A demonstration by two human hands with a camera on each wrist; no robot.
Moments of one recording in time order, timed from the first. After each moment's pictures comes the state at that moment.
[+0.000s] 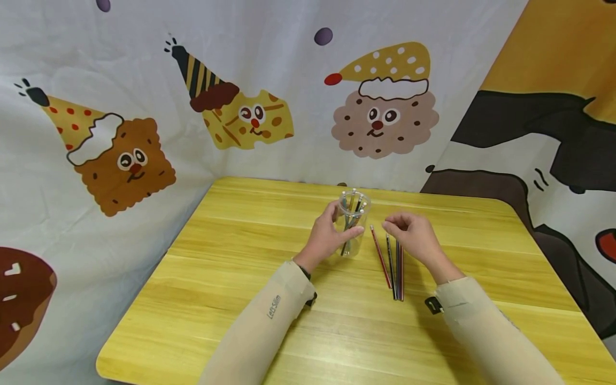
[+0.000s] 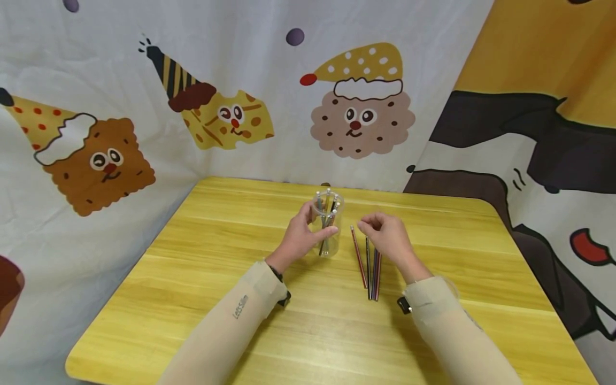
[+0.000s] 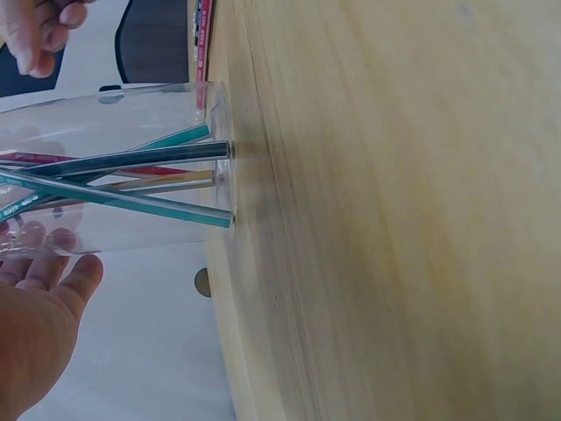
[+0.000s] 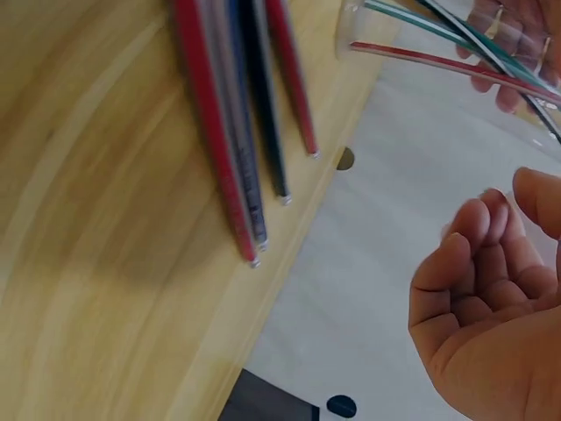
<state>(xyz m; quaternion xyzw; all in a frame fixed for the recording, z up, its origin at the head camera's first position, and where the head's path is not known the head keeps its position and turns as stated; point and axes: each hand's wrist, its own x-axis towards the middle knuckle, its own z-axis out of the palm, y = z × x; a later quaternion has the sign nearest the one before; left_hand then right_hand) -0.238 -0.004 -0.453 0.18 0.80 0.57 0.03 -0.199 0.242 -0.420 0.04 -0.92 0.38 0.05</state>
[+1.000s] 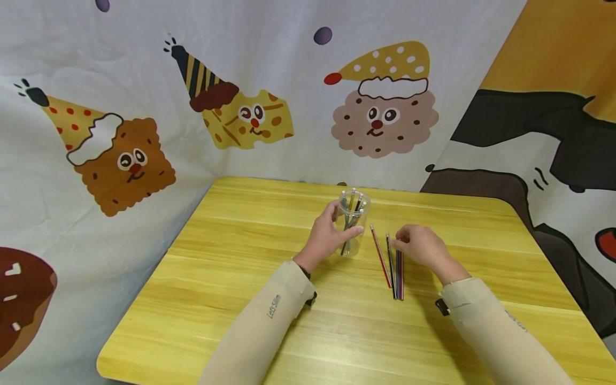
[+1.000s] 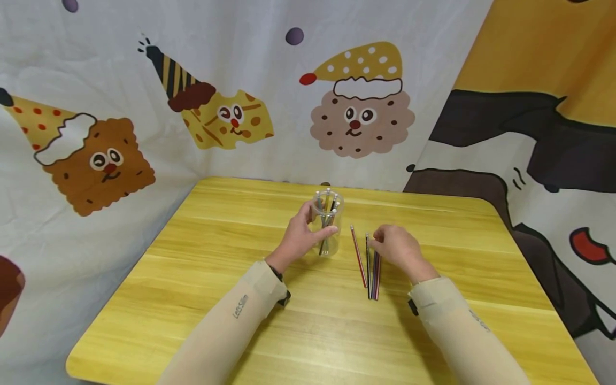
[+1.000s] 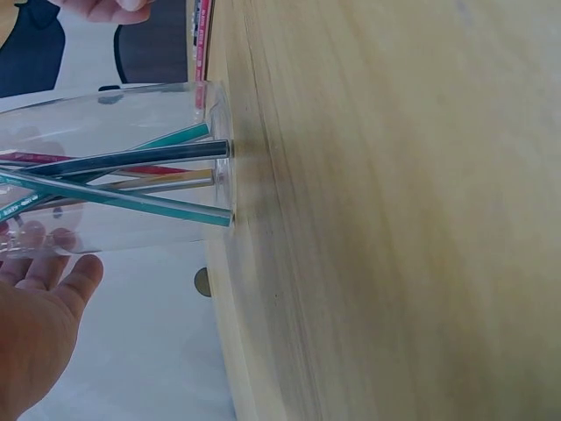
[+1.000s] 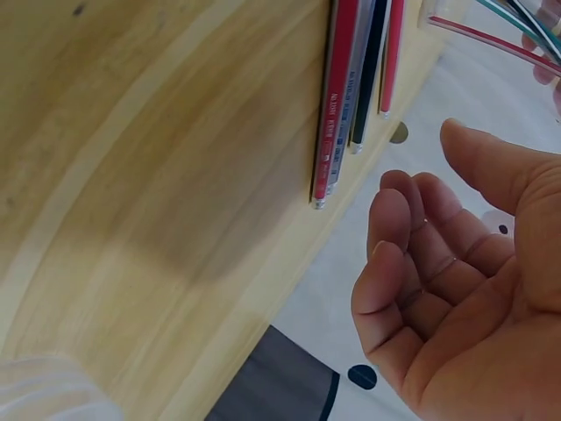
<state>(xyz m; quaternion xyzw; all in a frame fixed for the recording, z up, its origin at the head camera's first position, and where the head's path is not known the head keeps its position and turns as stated) -0.239 -0.004 -0.453 0.18 0.80 0.57 0.03 -0.203 0.266 -0.435 0.04 -0.98 0.20 -0.07</state>
